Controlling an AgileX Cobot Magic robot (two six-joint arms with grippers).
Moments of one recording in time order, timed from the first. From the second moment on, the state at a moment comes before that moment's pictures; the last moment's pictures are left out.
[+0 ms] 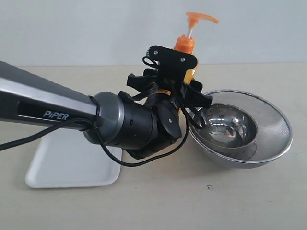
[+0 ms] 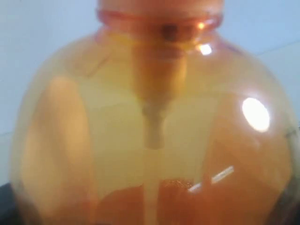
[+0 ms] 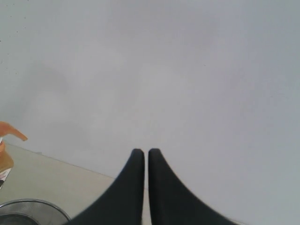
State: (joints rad) left arm -0.92 2.15 -1.30 -1.09 -0.79 0.87; right arm 0.22 0.44 -1.24 -0.20 0.90 -0.23
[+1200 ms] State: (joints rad) left arm -0.87 1.99 -1.30 -1.36 -0.83 0.96; right arm 0.22 0.44 -1.24 -0.20 0.90 -0.23
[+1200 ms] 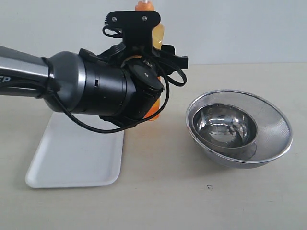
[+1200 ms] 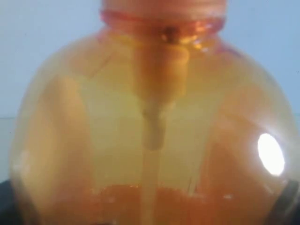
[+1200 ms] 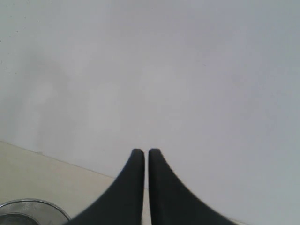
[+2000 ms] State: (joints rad) left arm -0.87 1.83 -1.10 -1.36 -0.90 0.99; right arm 0.22 0.44 -1.24 -0.20 0.90 -0.23
